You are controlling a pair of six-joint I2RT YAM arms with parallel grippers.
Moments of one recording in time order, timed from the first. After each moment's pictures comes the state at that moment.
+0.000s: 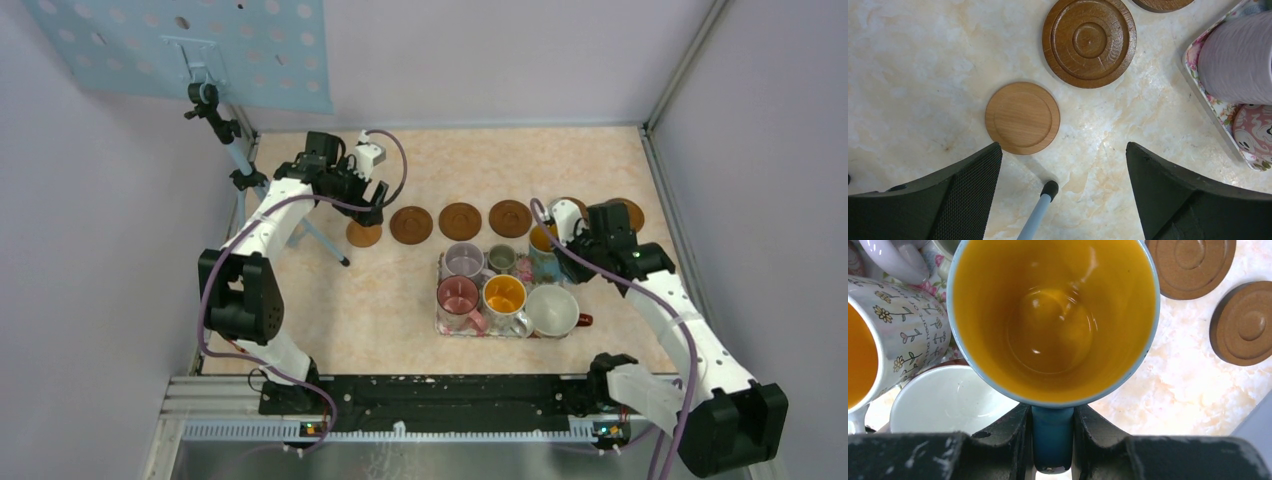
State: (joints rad) left arm -0.17 1.66 1.39 -0.69 0.41 0.39; right arm 0.23 0.99 0.84 -0.77 -0.14 -0.44
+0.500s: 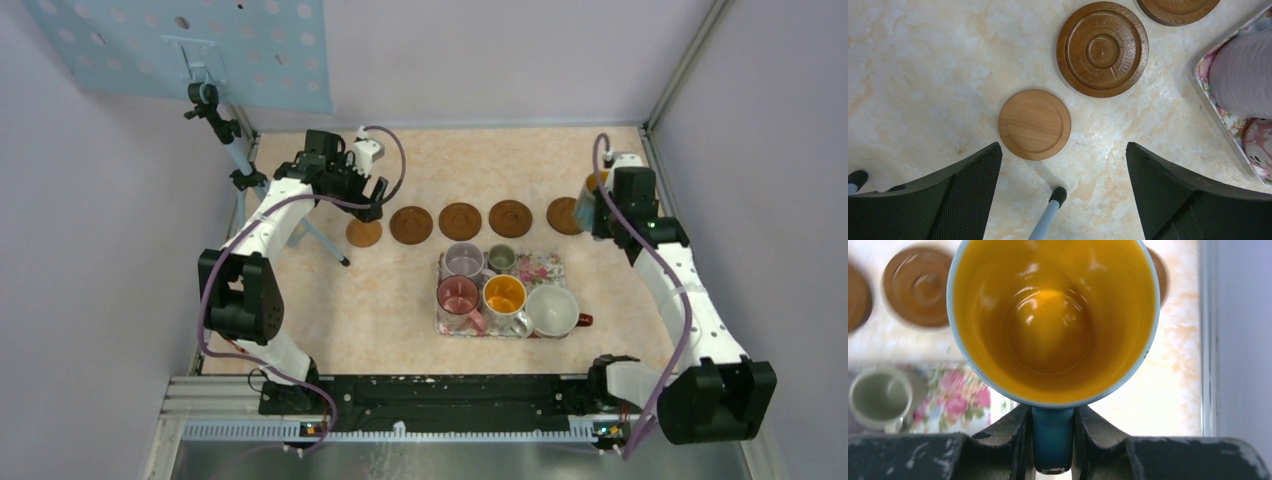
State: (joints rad) left arm -0.17 1.66 1.39 -0.65 0.38 0.37; right arm 0.12 1.08 0.97 -0.63 0.15 -0.03
